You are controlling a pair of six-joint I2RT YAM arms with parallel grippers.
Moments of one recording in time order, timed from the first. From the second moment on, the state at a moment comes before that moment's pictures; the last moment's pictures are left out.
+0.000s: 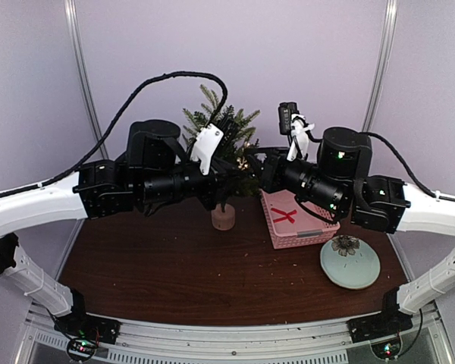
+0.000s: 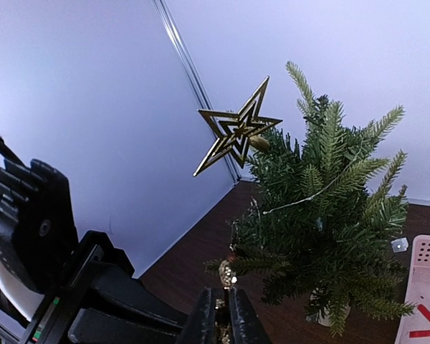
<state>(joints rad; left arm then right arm) -1.16 1.42 1.37 -0.21 -0.16 -0.03 1.16 1.28 1.21 0.05 0.38 0.42</state>
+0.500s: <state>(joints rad) -1.11 1.34 1.34 -0.29 -0.06 0.16 1.16 1.16 1.25 -0.22 0.34 0.42</state>
